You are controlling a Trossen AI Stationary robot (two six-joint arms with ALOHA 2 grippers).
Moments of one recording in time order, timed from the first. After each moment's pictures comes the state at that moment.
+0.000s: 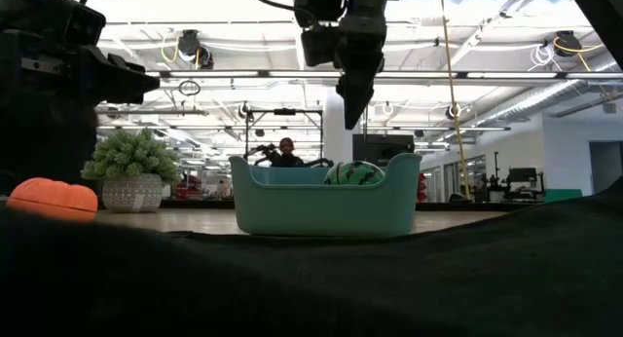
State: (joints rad) left arm 0.04 0.40 0.02 0.28 0.16 0.26; right arm -0.18 1.98 1.81 -1.24 -0.12 -0.07
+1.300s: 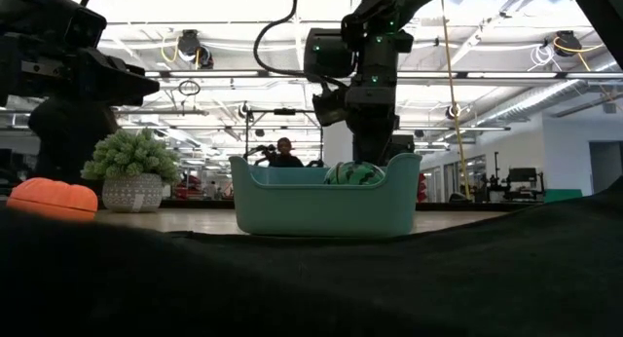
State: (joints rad) left arm 0.04 0.40 0.02 0.26 0.16 0.26; right arm -0.19 1.97 1.48 -0.95 -0.14 0.06
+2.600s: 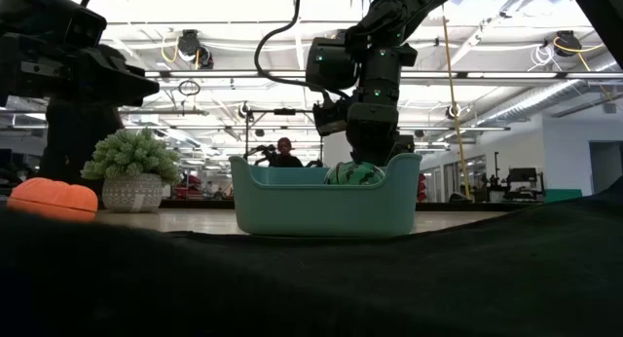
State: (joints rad) left arm 0.04 0.40 0.02 0.26 0.16 0.26; right arm -0.19 1.97 1.40 -0.83 -0.14 0.01
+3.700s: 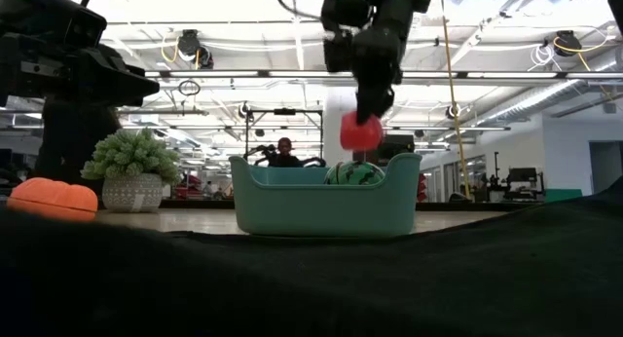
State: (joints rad) left arm 0.04 0.40 0.02 0.26 0.16 0.26; right arm -0.21 1.79 1.52 -0.99 -0.13 0.04
